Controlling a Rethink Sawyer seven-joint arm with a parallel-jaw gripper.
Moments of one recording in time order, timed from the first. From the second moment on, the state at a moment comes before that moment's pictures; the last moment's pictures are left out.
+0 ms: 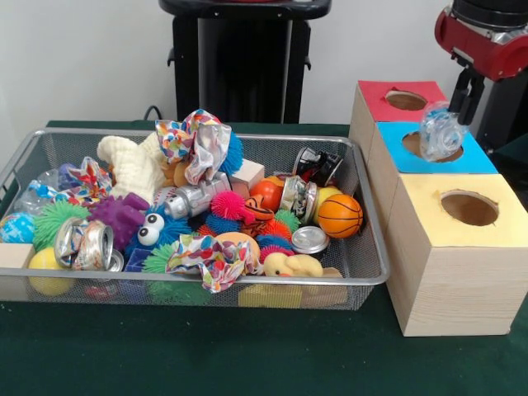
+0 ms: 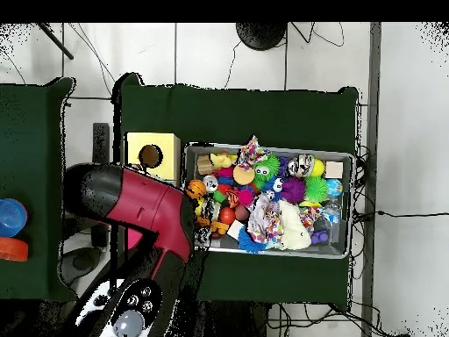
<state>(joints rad) 0.43 -0.47 -0.57 1.47 0.67 0.83 2.57</state>
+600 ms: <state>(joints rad) 0.43 -0.46 -0.57 1.50 0.68 0.79 2.57</state>
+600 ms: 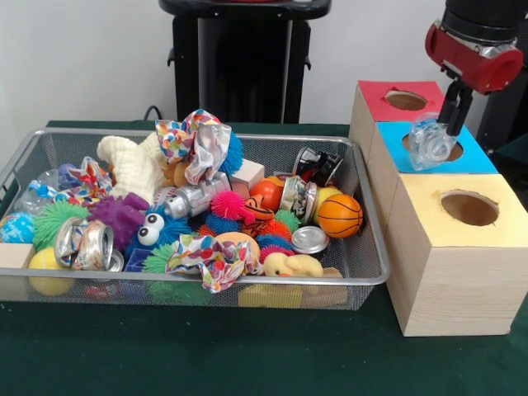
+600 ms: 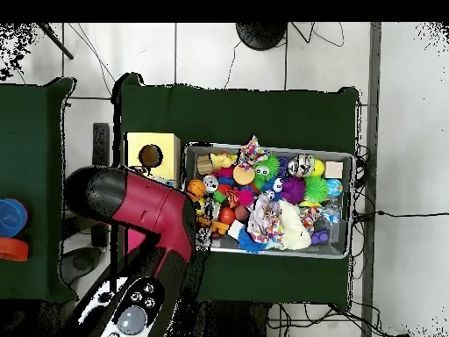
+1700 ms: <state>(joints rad) 0.46 -0.46 -0.56 1.51 0.69 0.79 2.57</state>
